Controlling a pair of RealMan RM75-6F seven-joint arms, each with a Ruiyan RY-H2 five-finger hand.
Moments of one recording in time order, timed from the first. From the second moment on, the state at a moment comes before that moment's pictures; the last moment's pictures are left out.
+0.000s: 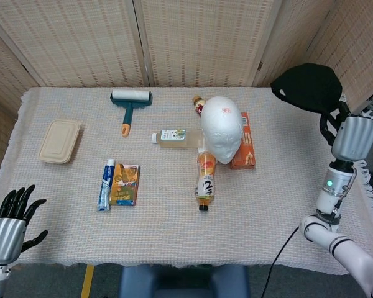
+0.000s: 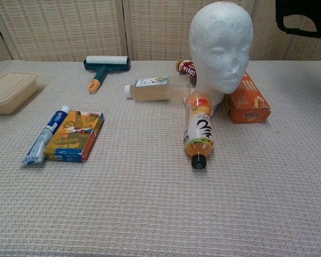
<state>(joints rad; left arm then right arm) -0.07 -1.22 -0.01 -1.49 1.67 1.64 0.12 0.61 -1.62 0.54 -0.88 -1.27 1.58 -0.05</state>
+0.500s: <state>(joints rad) -0.07 -1.20 -0.01 -1.49 1.67 1.64 0.08 0.80 -1.67 0.51 -1.09 -1.34 1.62 -0.30</state>
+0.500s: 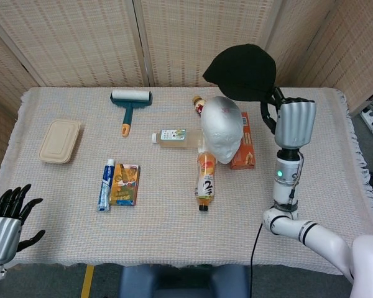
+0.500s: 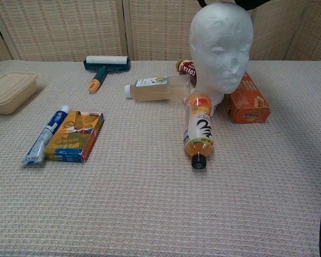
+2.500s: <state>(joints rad) -0.08 -1.20 0.02 -1.50 1.71 1.61 0.12 0.14 -1.21 -0.05 -1.58 -1.41 1.70 -0.20</state>
